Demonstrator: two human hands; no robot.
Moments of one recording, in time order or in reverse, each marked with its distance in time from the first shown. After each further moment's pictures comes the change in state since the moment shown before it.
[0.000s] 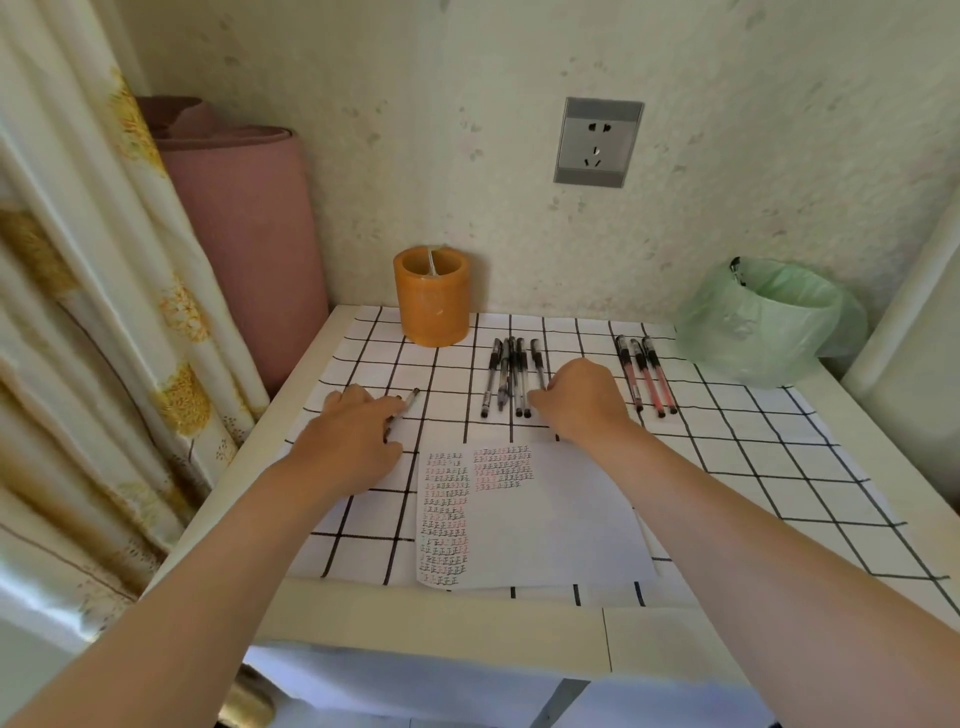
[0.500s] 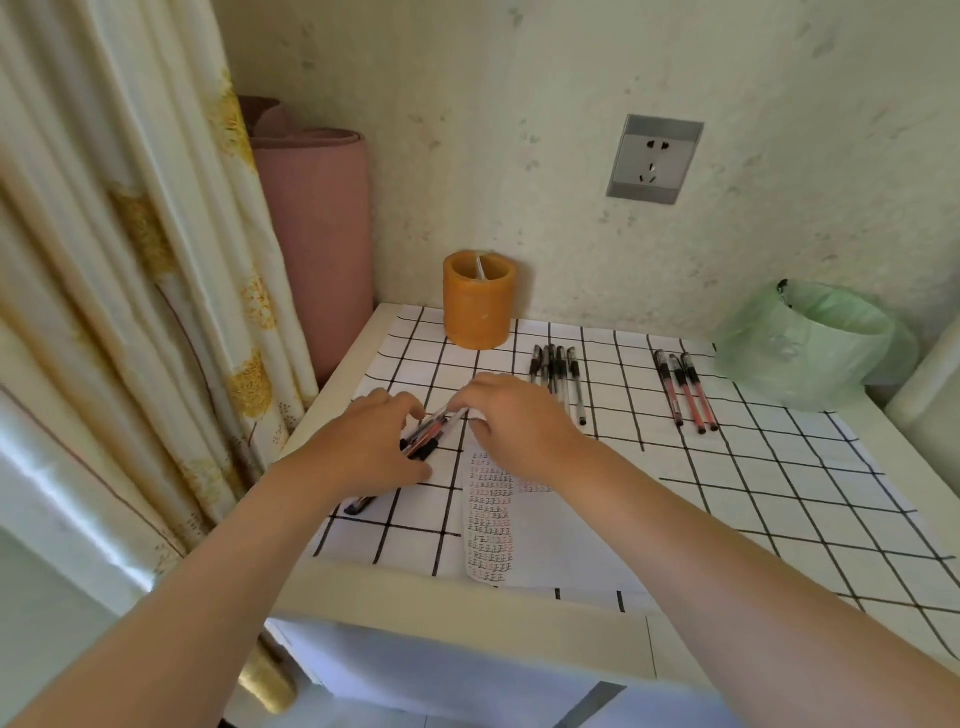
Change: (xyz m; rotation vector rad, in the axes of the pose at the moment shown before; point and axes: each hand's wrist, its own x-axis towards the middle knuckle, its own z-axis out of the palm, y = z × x) left_hand -0.019 -0.030 -0.014 -0.118 -0.043 0.058; right_hand -0.042 -0.069 0.042 -0.180 -0.078 -0.873
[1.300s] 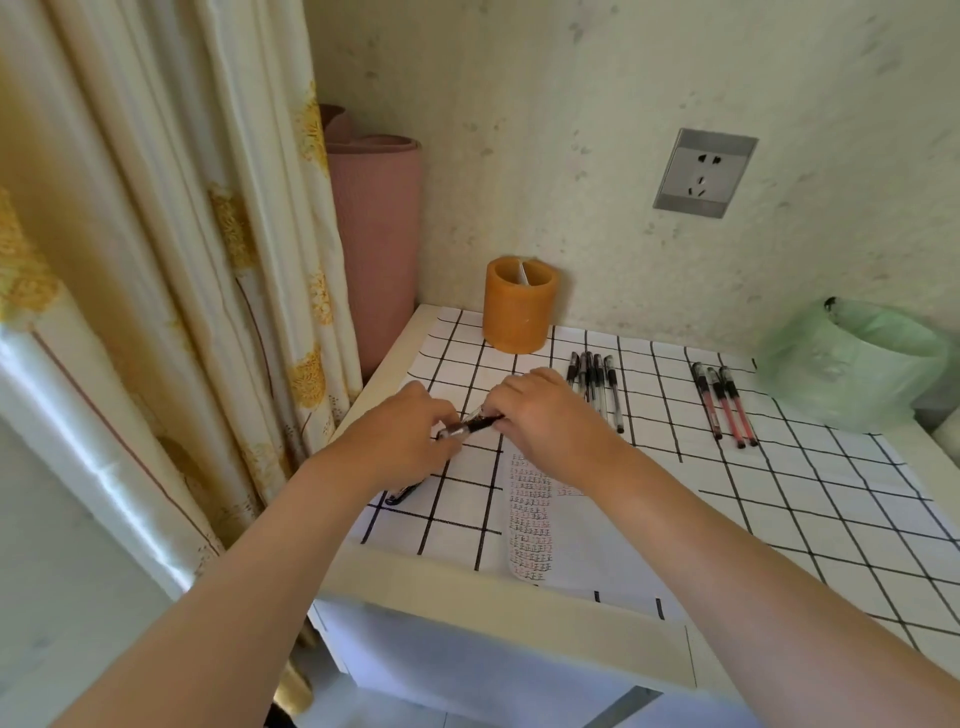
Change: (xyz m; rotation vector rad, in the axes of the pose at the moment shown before) left_hand -0.013 -0.006 -0.012 -0.037 0.072 0.076; right_hand 0.006 -0.012 -0.002 -0.180 0.028 -0.181
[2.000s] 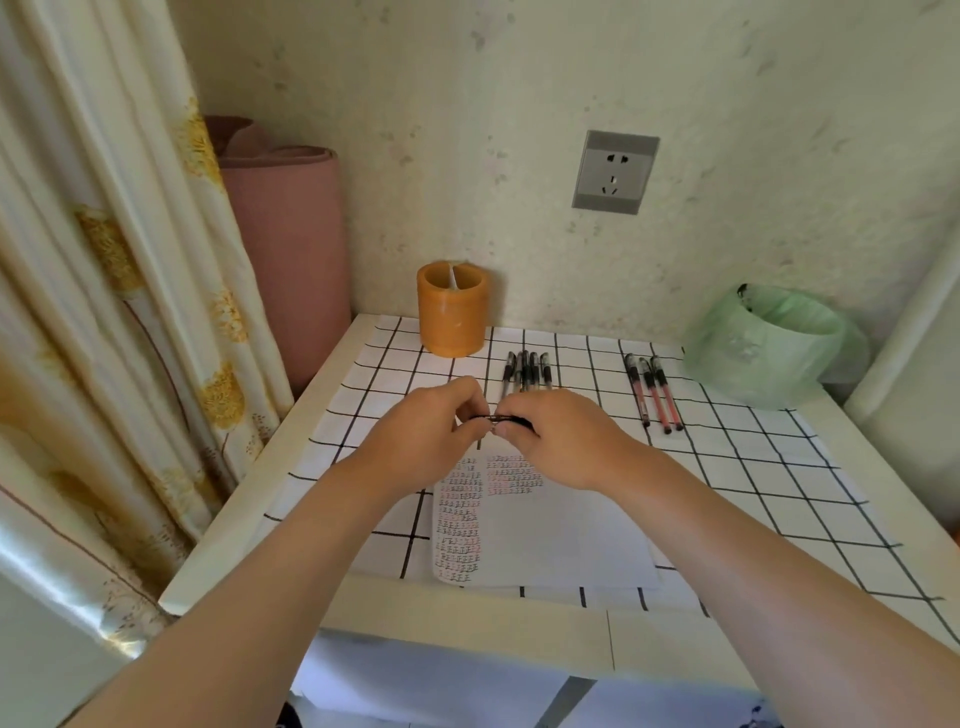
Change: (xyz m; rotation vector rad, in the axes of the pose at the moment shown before) left_hand 0.025 0.083 0.026 -0.271 0.103 0.211; right_hand -0.060 0.040 -0.042 0.232 -0.107 0.293
